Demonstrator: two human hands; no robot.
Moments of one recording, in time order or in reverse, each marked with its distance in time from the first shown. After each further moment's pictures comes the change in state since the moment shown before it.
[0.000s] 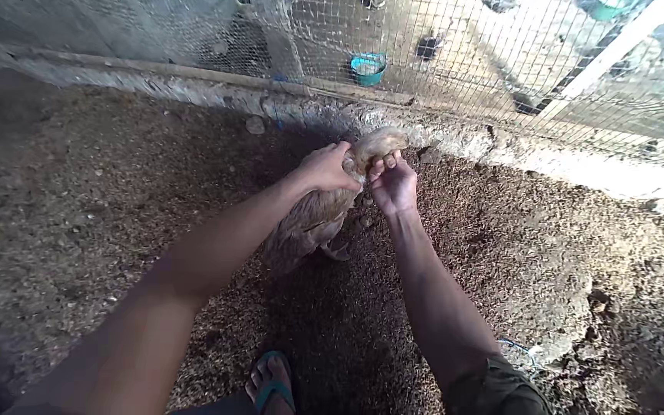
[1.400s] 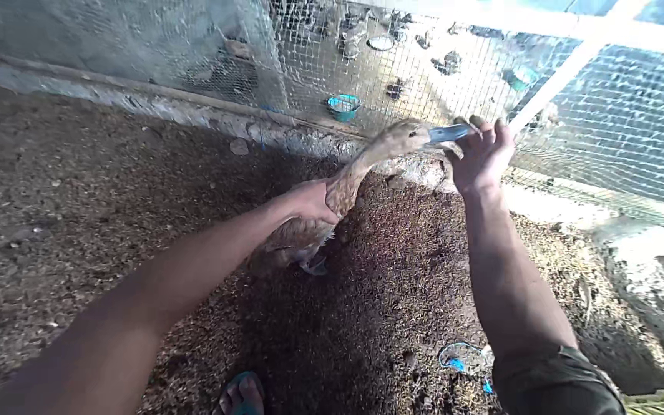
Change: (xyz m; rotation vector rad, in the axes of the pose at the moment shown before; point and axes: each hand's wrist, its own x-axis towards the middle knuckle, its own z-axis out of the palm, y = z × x) left_hand -0.035 0.015 -0.002 -0.063 -0.086 0.094; right_hand 0.006 -0.206 0.050 -0.847 0.159 -0.354
